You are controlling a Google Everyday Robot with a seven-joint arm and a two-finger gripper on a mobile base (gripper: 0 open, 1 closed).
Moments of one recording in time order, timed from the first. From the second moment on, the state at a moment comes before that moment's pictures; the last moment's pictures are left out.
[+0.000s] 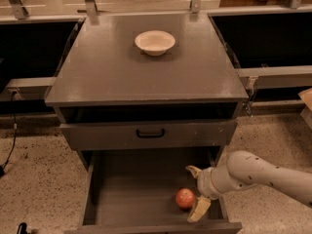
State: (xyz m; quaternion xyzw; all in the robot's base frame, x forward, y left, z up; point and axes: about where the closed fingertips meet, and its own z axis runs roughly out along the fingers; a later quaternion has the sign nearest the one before) arm 0.454 -0.119 0.475 -0.64 0.70 0.19 0.25
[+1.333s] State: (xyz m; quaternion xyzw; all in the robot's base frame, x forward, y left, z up) arm 0.481 -0.147 0.392 -0.65 0.71 0.18 0.22
